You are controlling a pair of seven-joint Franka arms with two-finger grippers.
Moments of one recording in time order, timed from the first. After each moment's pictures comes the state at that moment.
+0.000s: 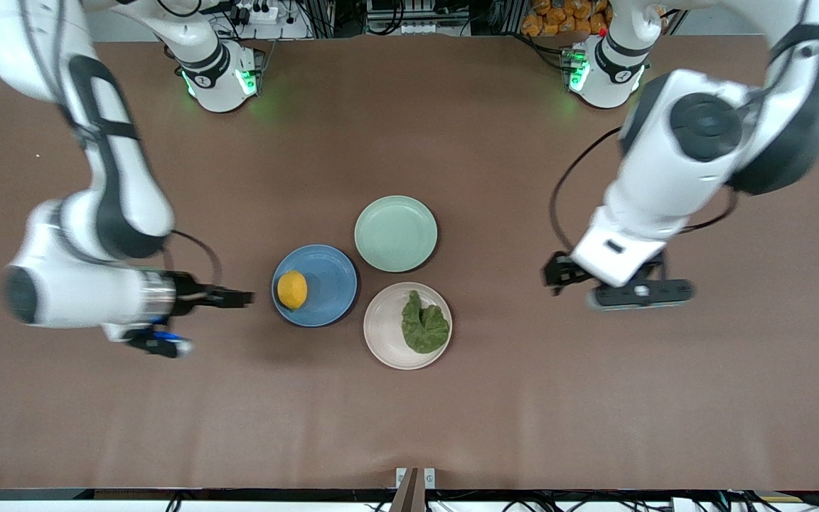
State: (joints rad) left arm -0.13 0.33 -0.27 -1.39 0.16 1.85 -0.42; right arm 0.03 0.52 0.08 -1.36 0.29 1.67 0.24
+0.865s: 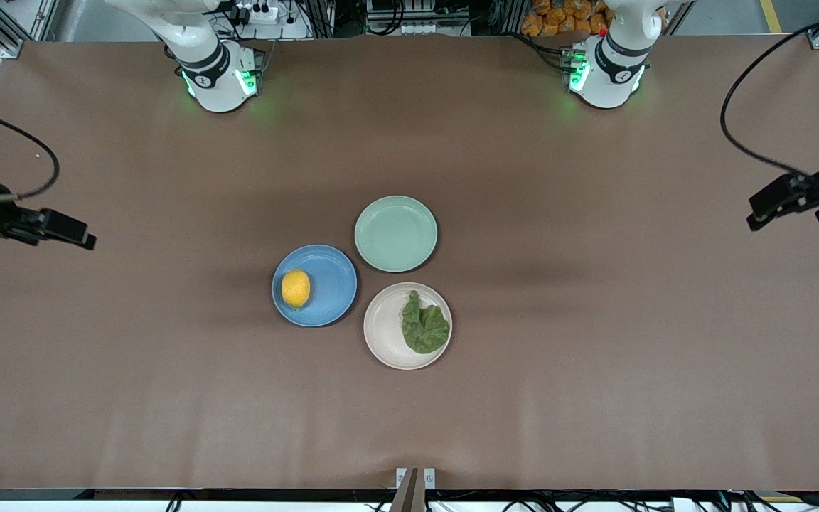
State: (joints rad) left arm 0.20 0.09 -0.26 -1.40 0.01 1.60 -0.15; right arm -0.06 0.19 0.05 -1.35 0.08 1.52 0.08
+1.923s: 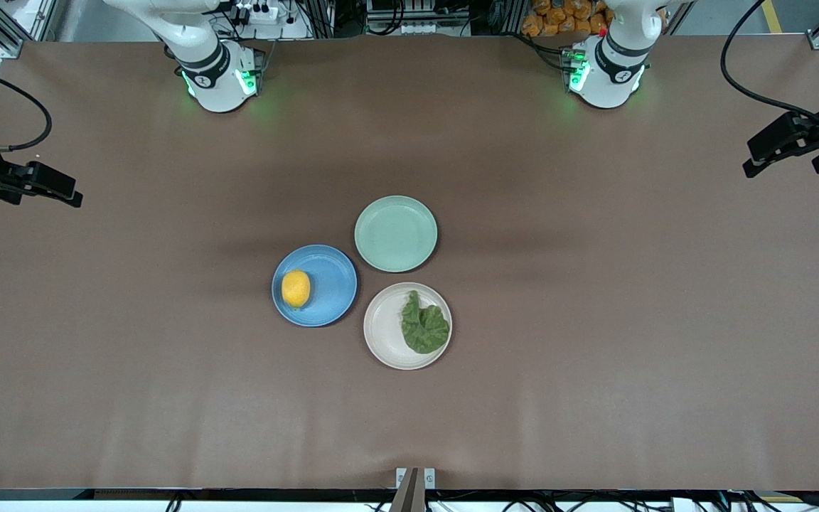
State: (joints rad) left arm 0.12 0.01 -0.22 -1.41 -0.01 1.48 -0.15; right arm -0.05 0.09 0.04 -1.46 0.02 1.47 0.06
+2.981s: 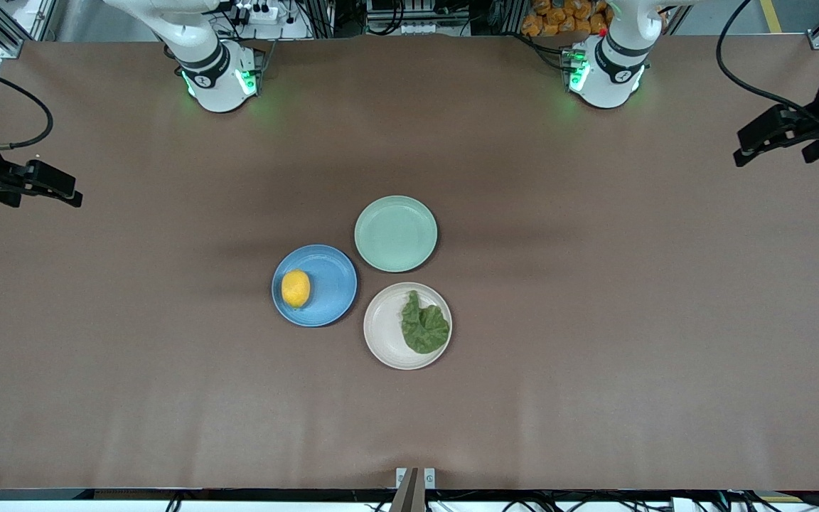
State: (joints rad) left arm 0.00 0.01 -0.12 -1.43 -0.01 1.42 -0.15; right arm -0.05 0.09 0.04 -1.46 0.02 1.48 0.01
